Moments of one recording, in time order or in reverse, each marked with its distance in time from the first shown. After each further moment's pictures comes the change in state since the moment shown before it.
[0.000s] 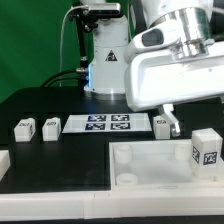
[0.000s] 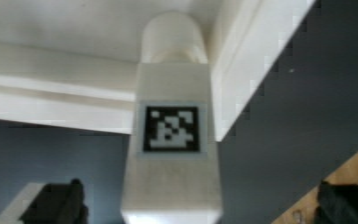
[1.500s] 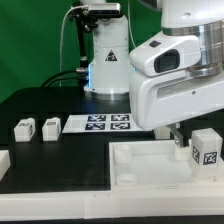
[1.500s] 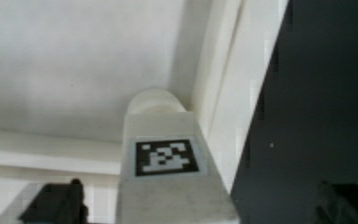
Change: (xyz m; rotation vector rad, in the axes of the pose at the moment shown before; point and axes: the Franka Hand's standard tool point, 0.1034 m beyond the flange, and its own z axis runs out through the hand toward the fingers) arm 0.002 0.003 0.022 0.101 -0.503 0.129
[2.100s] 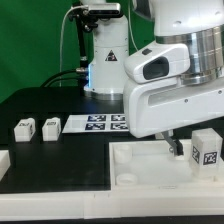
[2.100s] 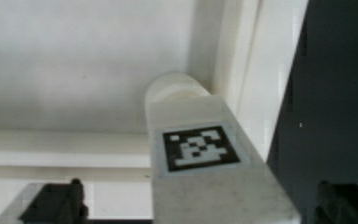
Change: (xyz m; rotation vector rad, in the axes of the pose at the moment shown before) arm 0.006 0.011 0.008 -0.006 0.048 0.021
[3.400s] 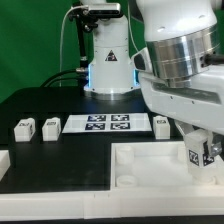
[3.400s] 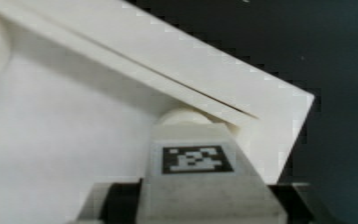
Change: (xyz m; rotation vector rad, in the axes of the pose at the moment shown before) arm 0.000 0.002 0.002 0.094 -0.016 1.367
